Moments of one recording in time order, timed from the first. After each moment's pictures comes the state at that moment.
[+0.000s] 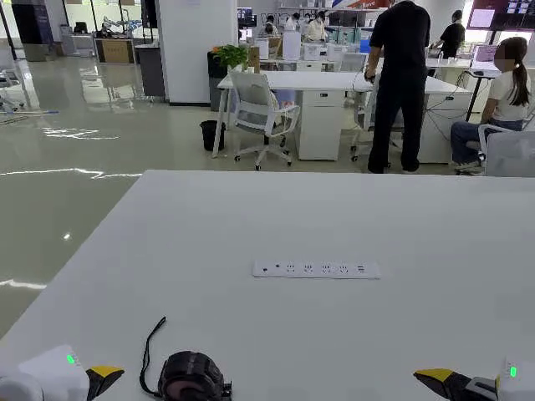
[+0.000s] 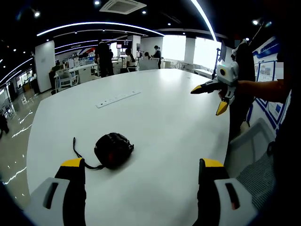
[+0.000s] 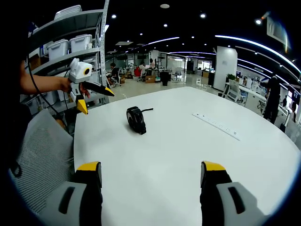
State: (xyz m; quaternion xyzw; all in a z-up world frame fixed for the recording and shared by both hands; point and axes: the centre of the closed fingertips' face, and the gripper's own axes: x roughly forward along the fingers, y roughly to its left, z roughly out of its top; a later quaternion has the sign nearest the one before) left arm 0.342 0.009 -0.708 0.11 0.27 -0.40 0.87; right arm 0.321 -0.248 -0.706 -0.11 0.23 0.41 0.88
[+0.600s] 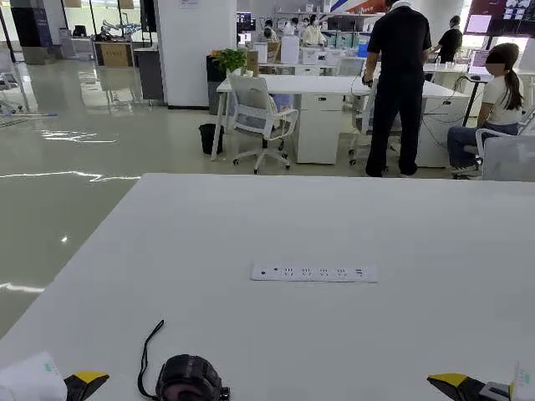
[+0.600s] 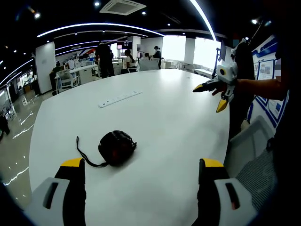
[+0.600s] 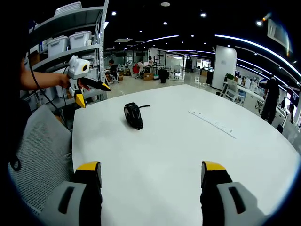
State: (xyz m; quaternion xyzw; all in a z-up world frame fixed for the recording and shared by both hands) left arm 0.343 0.022 -0.707 0.12 0.27 -0.40 0.87; right arm 0.317 -0.262 -0.707 -0.13 0.24 0.40 0.88
